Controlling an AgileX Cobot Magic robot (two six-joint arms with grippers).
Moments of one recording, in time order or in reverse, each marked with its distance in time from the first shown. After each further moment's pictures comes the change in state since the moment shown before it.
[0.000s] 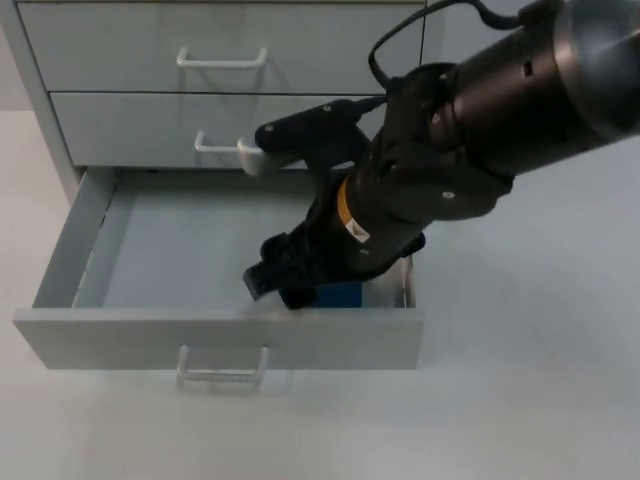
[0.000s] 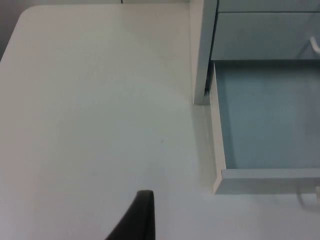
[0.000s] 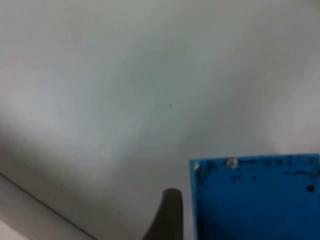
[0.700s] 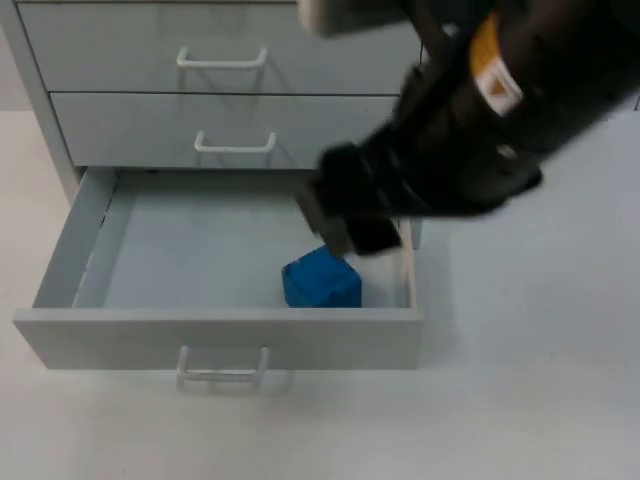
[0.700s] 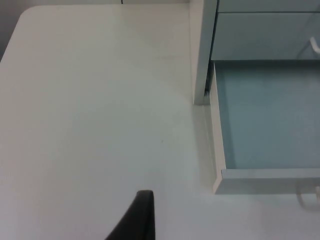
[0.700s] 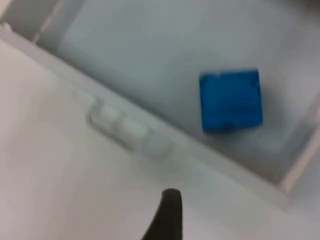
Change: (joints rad) right arm 0.069 -0.498 0.264 0.355 0.186 -0.270; left arm 0.000 0.000 0.000 0.000 0.000 0.000
